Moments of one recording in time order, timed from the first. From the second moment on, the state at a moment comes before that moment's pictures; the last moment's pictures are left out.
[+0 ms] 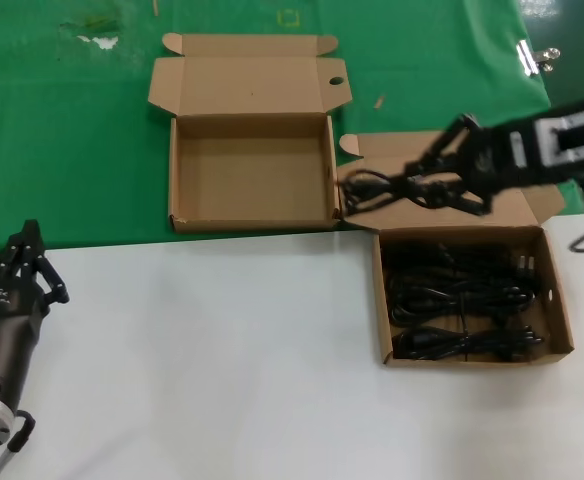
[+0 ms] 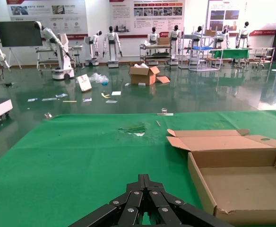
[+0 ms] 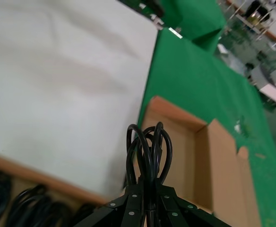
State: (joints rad) left arm 0.00 -0.30 1.60 -1.60 -1.80 0.00 0.00; right arm 1.26 0.50 -2.02 0.44 1.47 -1.33 -0.82
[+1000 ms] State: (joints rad) left arm 0.00 -0.30 1.60 -1.60 -1.80 0.00 0.00; right arm 1.41 0.10 -1.97 0.02 1.50 -0.94 -1.13
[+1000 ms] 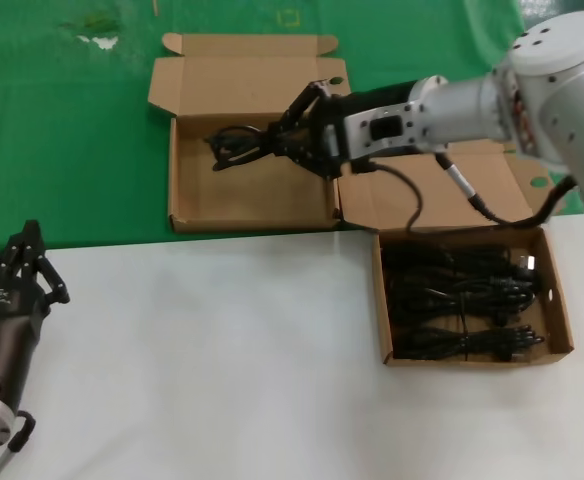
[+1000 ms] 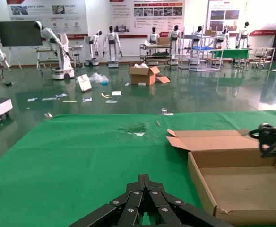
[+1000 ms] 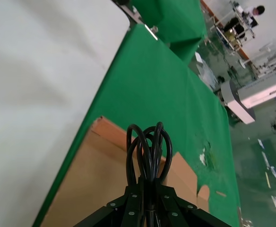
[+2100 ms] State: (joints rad) left arm 0.00 -0.30 1.60 -1.60 -1.80 0.00 0.00; right arm 1.29 0.00 -2.28 0.06 1.85 -0.62 -1.25
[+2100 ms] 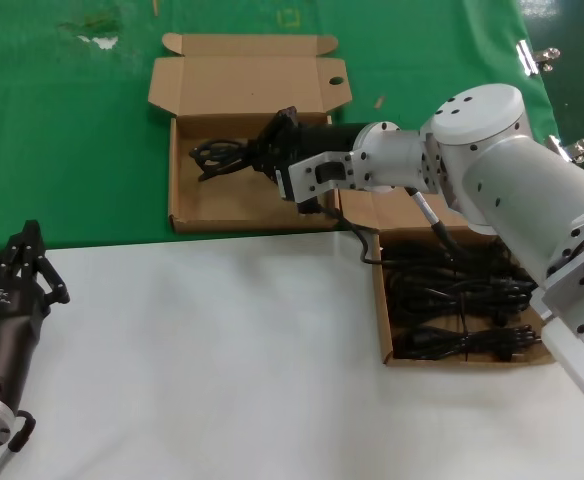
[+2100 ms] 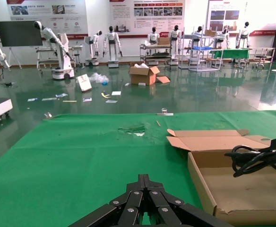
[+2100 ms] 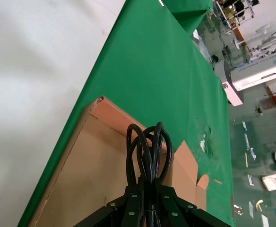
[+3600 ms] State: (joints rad) left arm 0.00 -0.30 1.60 -1.60 -1.80 0.00 0.00; right arm 1.30 0.01 -2.27 0.01 2.07 -0.58 -1.37
